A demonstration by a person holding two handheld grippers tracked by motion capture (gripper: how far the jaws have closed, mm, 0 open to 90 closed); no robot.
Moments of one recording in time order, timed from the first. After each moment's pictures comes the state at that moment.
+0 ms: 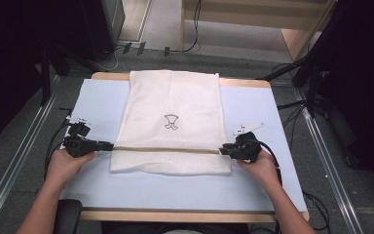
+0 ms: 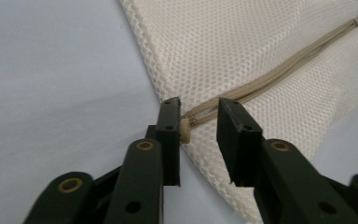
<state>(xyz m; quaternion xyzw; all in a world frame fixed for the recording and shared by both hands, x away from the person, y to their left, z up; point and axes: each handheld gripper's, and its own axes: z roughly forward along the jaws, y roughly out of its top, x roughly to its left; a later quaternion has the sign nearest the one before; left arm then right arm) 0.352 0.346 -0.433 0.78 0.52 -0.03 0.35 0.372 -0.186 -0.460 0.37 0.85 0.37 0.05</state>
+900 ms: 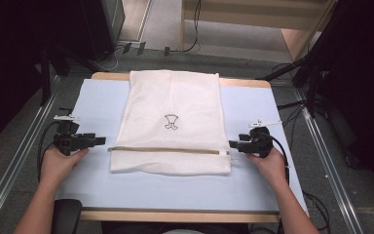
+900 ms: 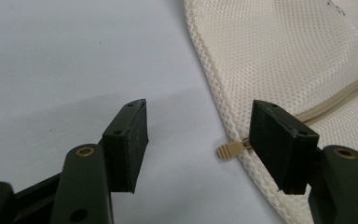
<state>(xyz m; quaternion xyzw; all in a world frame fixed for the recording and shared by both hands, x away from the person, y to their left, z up) 0.354 0.370 -0.432 0.75 0.55 0.06 0.36 0.389 -0.223 -0.468 0.45 0.80 0.39 0.08</state>
